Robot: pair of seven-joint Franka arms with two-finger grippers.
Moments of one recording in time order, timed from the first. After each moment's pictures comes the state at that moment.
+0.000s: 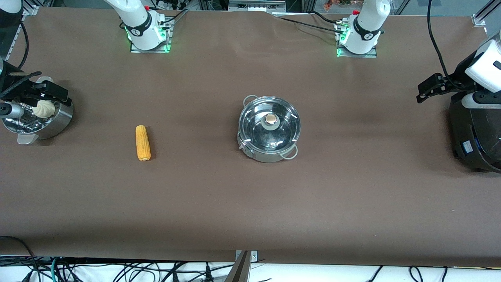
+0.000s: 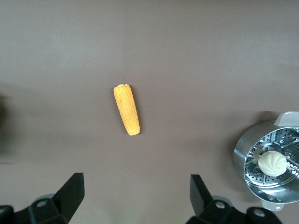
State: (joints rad) left arm -0.03 0.01 -0.02 -1.59 -0.02 1.58 -0.06; right arm 0.10 0.10 -0.12 -1.52 0.02 1.55 -0.05
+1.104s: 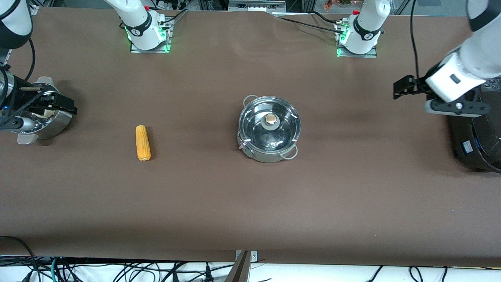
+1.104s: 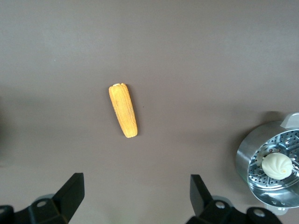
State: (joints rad) left arm -0.11 0.07 -0.05 -1.58 -0.02 1.49 -0.05; right arm 0.10 0.18 -0.12 -1.52 0.02 1.58 -0.05
